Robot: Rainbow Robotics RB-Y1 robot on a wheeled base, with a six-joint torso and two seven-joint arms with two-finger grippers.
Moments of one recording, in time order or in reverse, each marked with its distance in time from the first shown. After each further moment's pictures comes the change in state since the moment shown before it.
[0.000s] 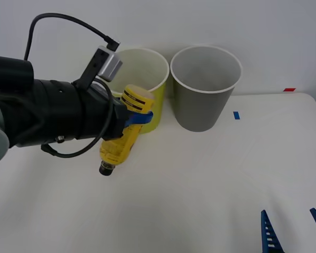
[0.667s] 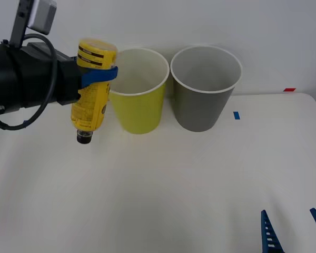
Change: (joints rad) right arm 0.000 0.000 0.000 0.000 0.000 0.000 0.000; left arm -0.001 -0.009 0.304 -0.029 0.113 -0.027 -0.069
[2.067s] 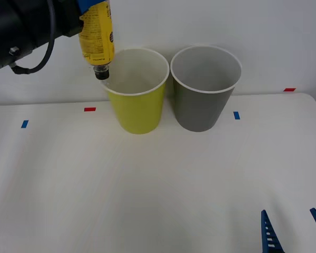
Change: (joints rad) right arm 0.000 0.000 0.000 0.000 0.000 0.000 0.000; left arm -0.139 -0.065 -0.091 0.196 -0.187 -0.381 -0.010
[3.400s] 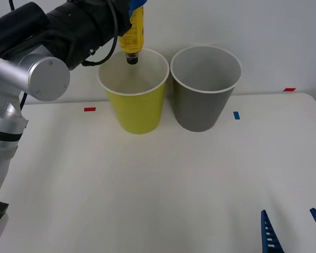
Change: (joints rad) right arm 0.000 0.000 0.000 0.000 0.000 0.000 0.000; left arm -0.112 0.003 -0.318 0.428 -0.176 -0.523 -0.060
